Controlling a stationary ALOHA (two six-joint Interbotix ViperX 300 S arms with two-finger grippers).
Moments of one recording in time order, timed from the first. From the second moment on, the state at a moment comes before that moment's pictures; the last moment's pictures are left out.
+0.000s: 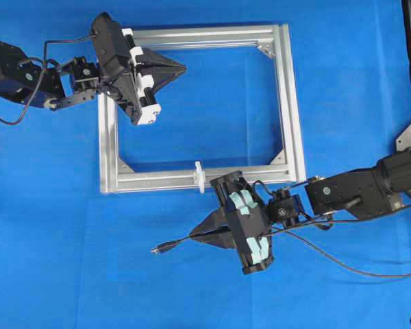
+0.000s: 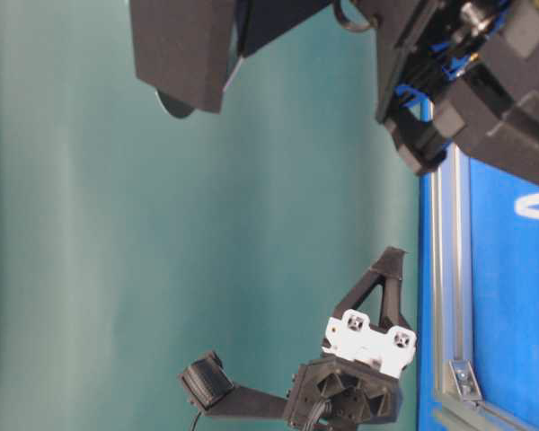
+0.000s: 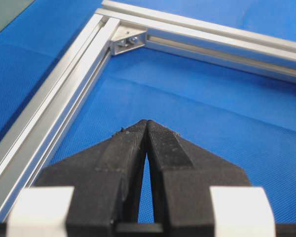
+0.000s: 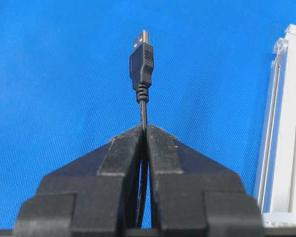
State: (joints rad) left arm 0.28 0.16 0.85 -0.09 -0.75 0.00; right arm 0.26 0.19 0.69 -0.05 -0.42 0.08
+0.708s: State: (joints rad) left arm 0.28 0.15 0.86 -0.09 -0.75 0.00; right arm 0.24 -0.07 1.02 0.05 -0.41 0.08
